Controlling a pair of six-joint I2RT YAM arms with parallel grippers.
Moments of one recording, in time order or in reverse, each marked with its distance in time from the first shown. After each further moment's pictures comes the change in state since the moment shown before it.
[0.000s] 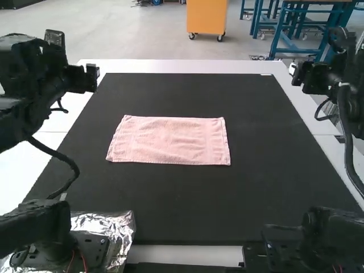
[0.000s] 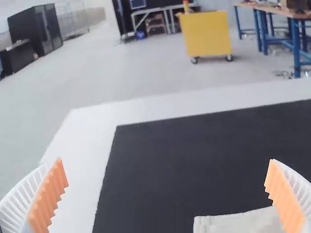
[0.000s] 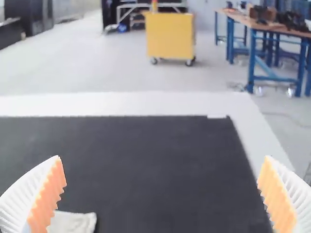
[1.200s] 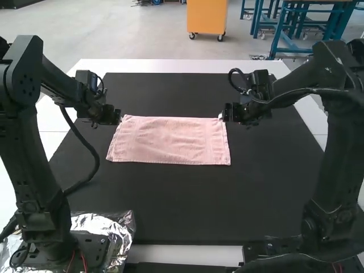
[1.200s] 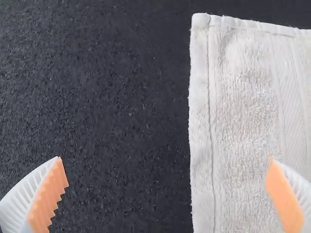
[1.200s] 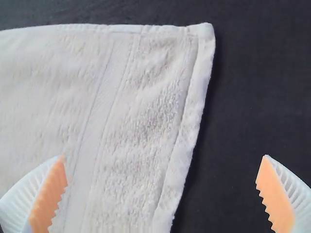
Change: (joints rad) left arm 0.075 1.018 0.364 -0.101 0.087 -0.060; right arm 0.377 1.020 0.396 -0.054 0.020 0.089
